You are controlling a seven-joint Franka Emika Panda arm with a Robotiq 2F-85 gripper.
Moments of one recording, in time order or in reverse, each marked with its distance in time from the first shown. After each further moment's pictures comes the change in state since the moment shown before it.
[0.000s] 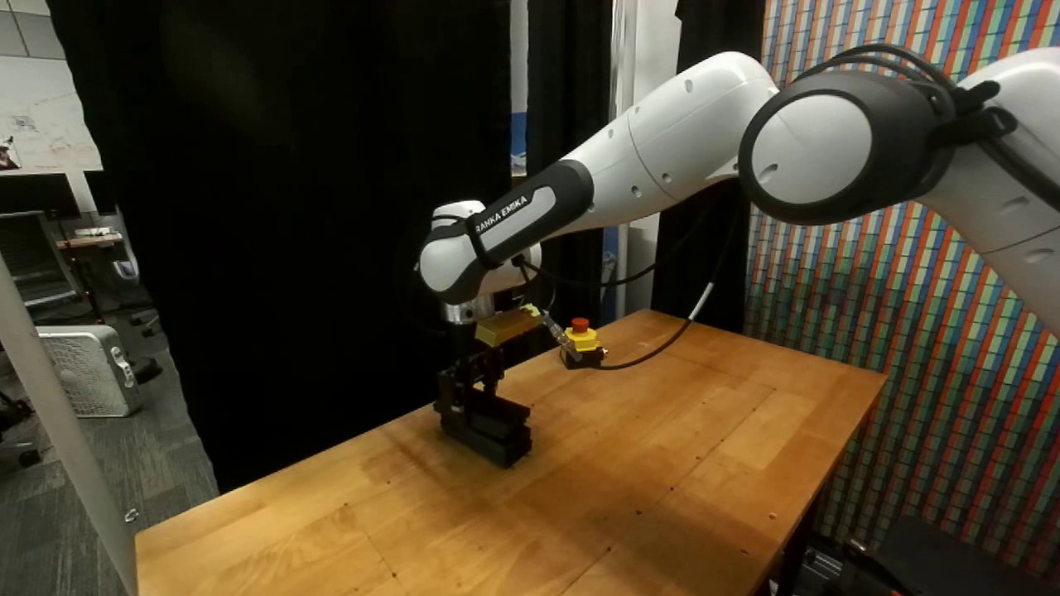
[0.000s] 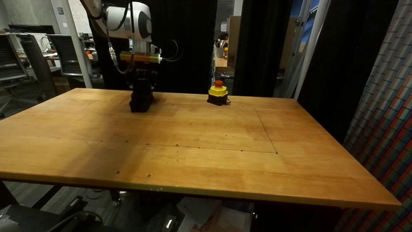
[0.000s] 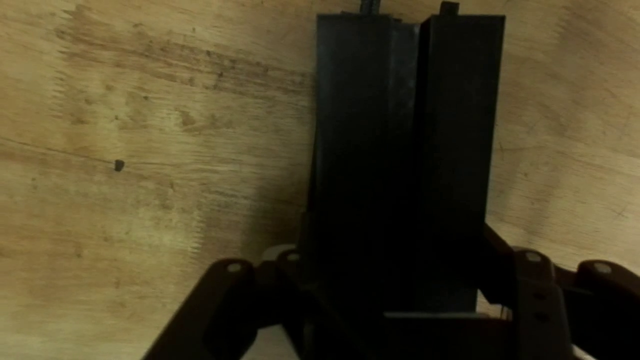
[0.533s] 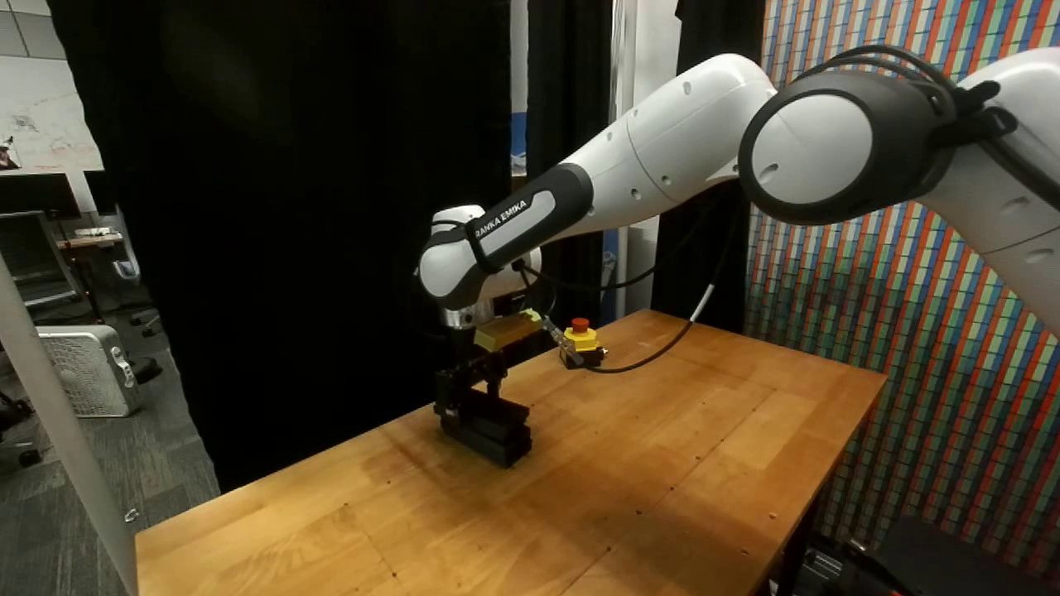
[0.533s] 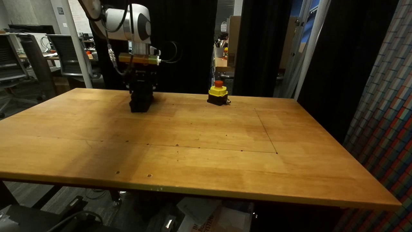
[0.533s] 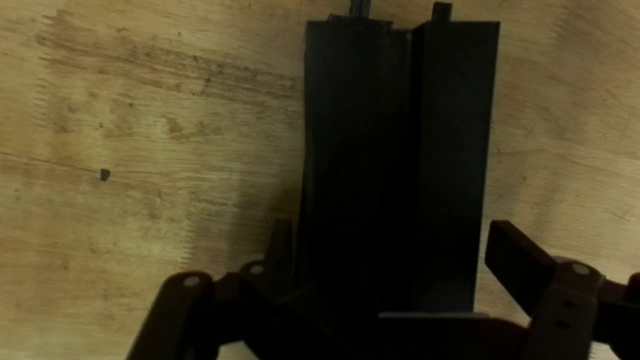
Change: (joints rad) arm 0.003 0.000 0.001 -0.017 0.002 0.015 0.014
